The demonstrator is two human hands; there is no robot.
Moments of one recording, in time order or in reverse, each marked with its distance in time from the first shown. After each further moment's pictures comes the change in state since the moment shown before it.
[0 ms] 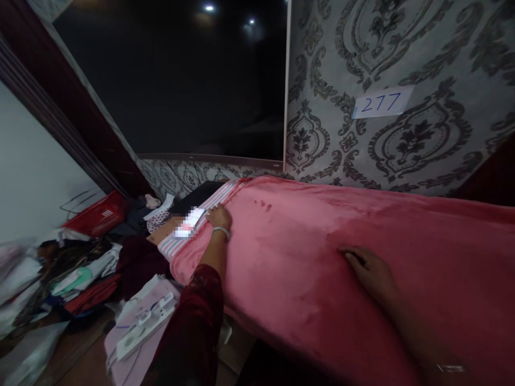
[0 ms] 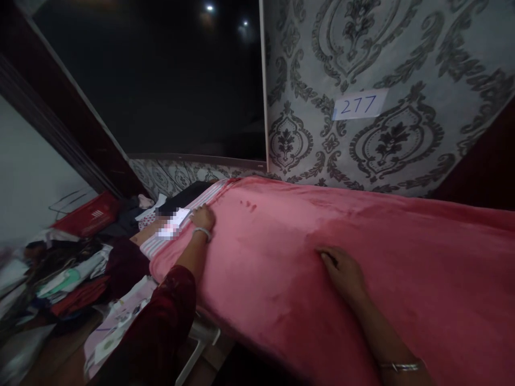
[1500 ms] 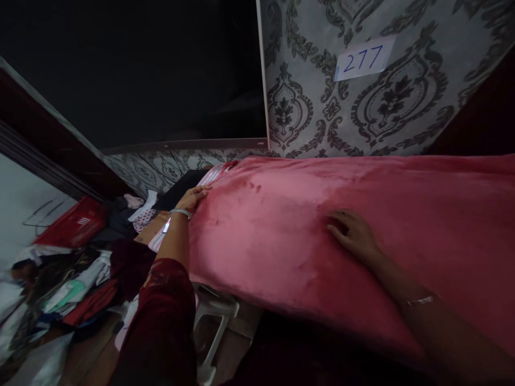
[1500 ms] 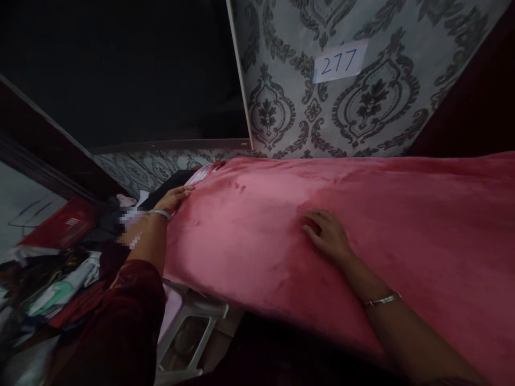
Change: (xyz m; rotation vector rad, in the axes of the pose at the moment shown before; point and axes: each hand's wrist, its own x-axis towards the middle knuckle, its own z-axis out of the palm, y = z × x) left_hand 0.070 -0.058 -0.037 -0.926 -0.551 0.141; right_hand -0.001 -0.032 -0.005 -0.128 -0.004 -0.149
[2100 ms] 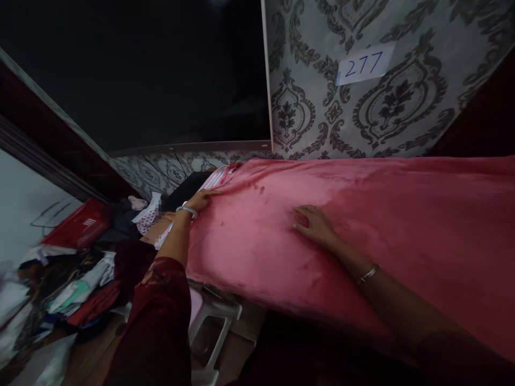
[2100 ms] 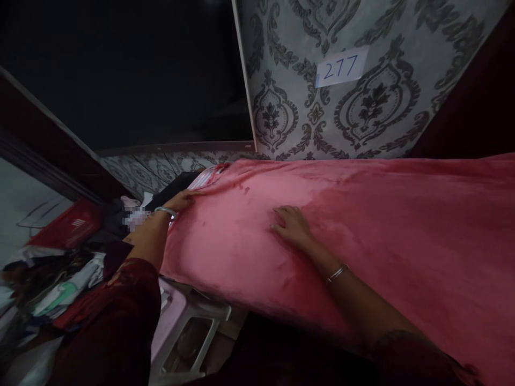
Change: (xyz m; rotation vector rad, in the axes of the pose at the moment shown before) left_hand -0.001 0.017 -0.004 0.699 -0.138 0.214; right_hand 0.046 -0.044 0.069 -0.106 -0.228 -0.064
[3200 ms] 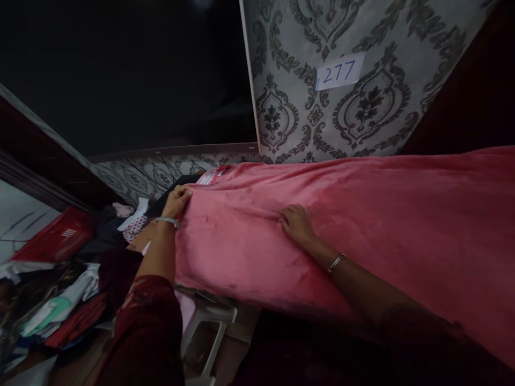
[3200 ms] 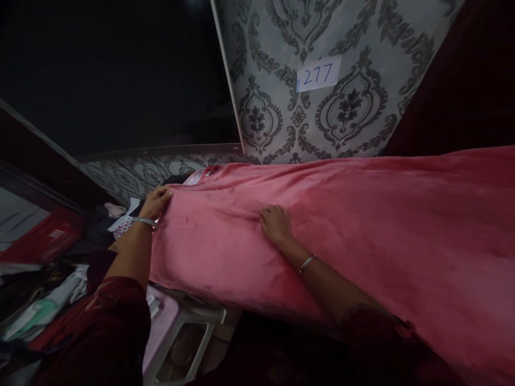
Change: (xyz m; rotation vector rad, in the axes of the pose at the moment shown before) left_hand -0.021 -0.002 -0.014 -0.347 0.430 0.045; right_hand 0.003 -0.046 -0.008 -0.179 0.029 0.124
